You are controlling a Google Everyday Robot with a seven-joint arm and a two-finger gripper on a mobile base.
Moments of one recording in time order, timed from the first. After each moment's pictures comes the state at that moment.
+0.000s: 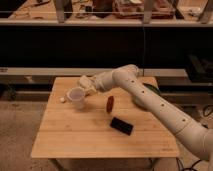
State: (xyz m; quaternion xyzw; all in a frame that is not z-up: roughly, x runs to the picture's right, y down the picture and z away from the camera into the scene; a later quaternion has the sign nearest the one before) arm -0.081 -0.017 0.768 0.34 -0.18 -0.89 0.25
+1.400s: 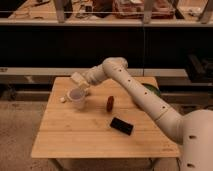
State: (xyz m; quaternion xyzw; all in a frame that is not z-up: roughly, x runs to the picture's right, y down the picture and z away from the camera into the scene) arm -0.125 -0.043 0.803 0.35 -0.22 -0.88 0.22
